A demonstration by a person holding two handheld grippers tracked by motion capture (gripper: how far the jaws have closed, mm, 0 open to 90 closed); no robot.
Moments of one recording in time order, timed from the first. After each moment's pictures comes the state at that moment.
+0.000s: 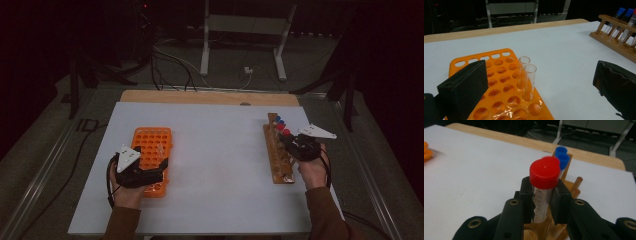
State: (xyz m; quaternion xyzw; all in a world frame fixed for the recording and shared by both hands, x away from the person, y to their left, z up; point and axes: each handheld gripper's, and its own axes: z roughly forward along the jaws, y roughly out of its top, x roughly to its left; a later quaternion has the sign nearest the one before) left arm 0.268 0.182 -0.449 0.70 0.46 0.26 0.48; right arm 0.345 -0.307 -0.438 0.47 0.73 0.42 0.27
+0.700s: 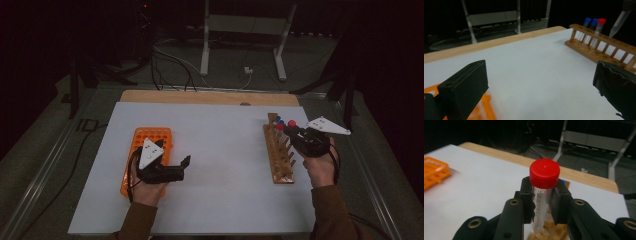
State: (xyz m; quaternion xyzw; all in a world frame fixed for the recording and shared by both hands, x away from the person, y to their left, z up) left arm 0.272 0.126 -0.427 0.72 0.40 0.25 0.51; right arm 0.331 -0.304 -0.391 0.45 0.71 0.46 0.29
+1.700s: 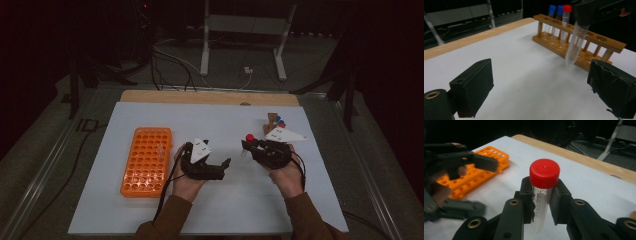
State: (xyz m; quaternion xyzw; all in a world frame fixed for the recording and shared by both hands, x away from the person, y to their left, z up) left arm 0.299 0.025 -0.448 0.77 0.33 0.20 0.51; right arm 0.311 -0.209 -0.406 0.36 0.77 0.49 0.19
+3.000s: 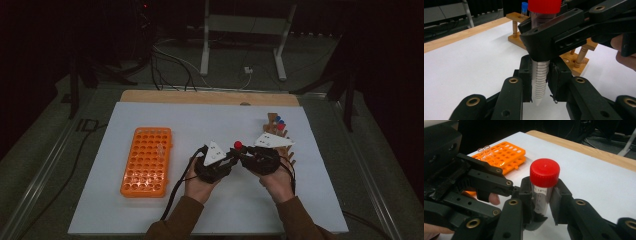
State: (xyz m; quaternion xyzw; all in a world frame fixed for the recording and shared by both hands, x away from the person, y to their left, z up) left arm 0.299 0.001 -0.455 0.79 0.29 0.16 0.52; right arm 0.304 -0.188 -0.418 0.34 0.78 0.50 0.15
